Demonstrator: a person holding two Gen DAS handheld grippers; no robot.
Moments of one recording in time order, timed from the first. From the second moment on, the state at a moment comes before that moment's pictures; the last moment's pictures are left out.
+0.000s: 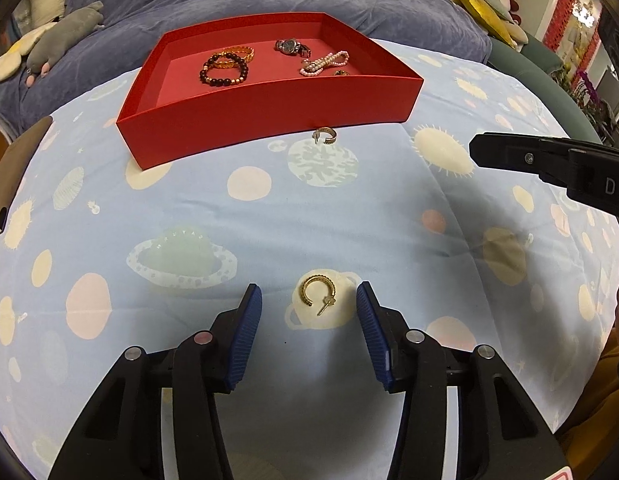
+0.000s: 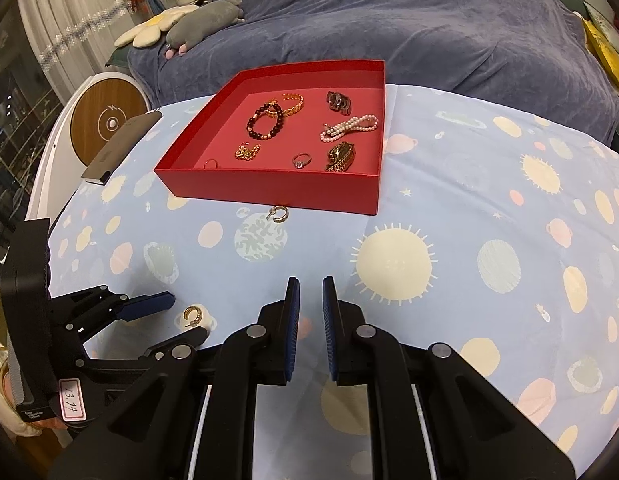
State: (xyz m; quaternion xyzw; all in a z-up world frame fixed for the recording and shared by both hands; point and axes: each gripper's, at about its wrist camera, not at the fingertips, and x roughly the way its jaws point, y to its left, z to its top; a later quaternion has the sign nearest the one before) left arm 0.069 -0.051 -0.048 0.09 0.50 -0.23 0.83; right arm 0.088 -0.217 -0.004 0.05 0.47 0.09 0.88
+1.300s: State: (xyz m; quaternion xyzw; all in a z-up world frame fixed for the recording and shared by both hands) left arm 0.133 0.000 0.009 -0.02 0.46 -0.16 0.87; right arm 0.151 -0.176 -0.038 0.06 0.49 0.08 0.86
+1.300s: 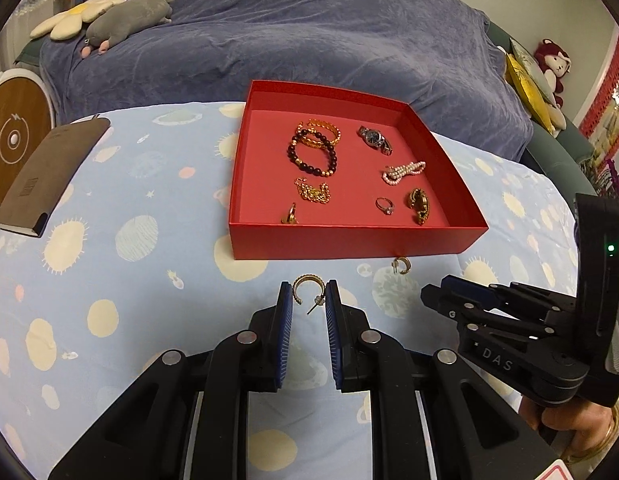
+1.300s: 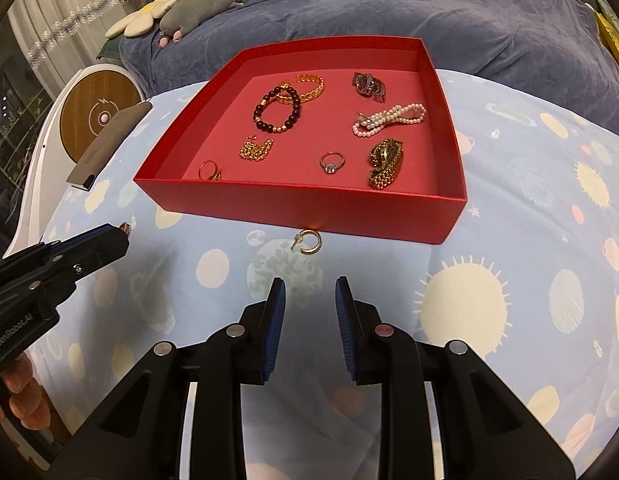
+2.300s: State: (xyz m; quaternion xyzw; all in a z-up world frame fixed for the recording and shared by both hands) left arm 0.138 0.007 0.021 -0.04 0.45 -0.17 0.88; right arm 0.150 -0.166 -0.032 0.03 0.47 0.06 0.88
